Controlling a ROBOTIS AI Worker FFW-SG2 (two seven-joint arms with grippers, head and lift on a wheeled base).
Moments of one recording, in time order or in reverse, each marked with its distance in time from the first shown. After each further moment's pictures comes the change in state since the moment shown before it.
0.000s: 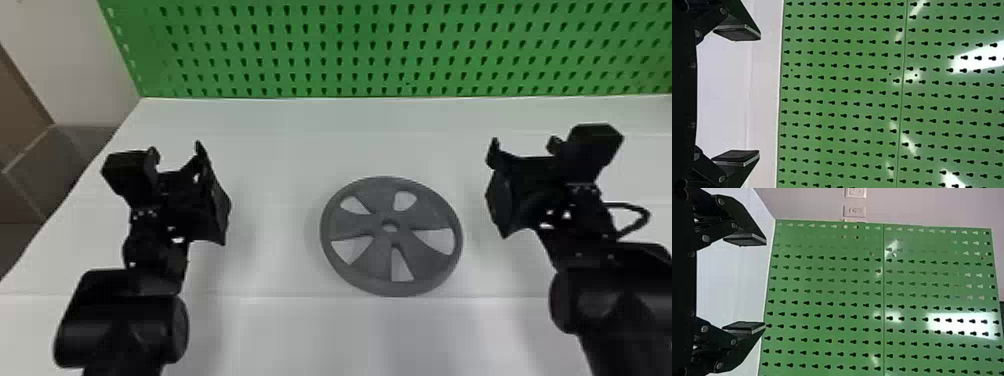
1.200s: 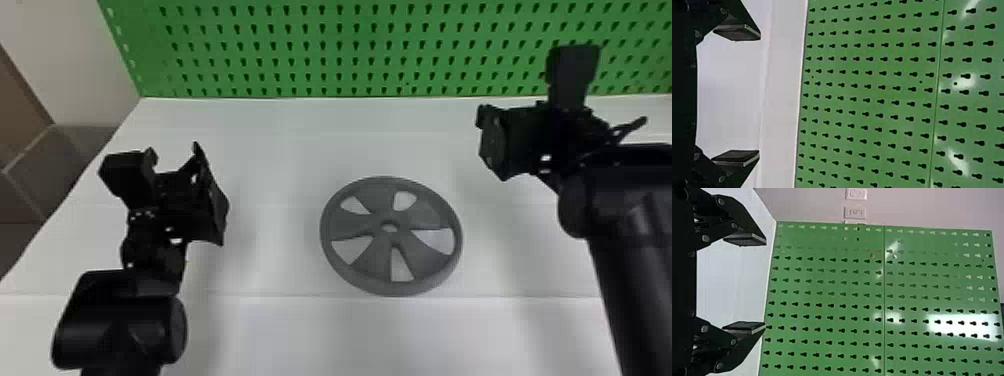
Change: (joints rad) left arm 0.002 0.001 0.008 0.000 0.002 0.000 0.000; right arm -0.224 -0.025 0.069 -0.126 0.029 0.599 -0.007
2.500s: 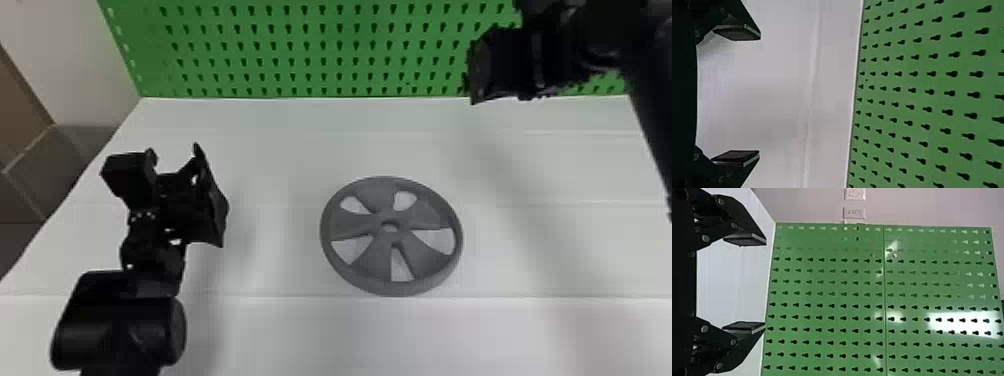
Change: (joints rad) left arm 0.003 0.001 0.000 0.000 -0.021 0.000 0.000; right arm -0.576 -0.141 0.275 0.390 -0.506 0.625 -0.310
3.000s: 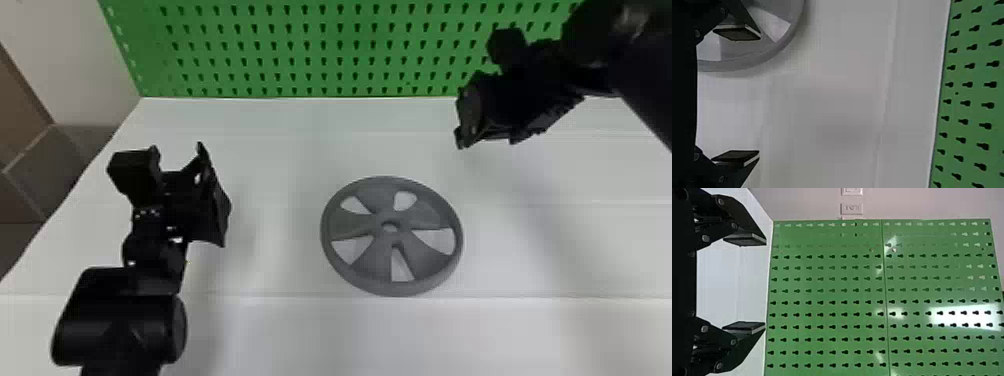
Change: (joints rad) left arm -0.008 0.011 -0.016 0.000 -0.021 0.012 0.000; right arm -0.179 -0.080 0.366 0.407 -0.438 -0.021 -0.082
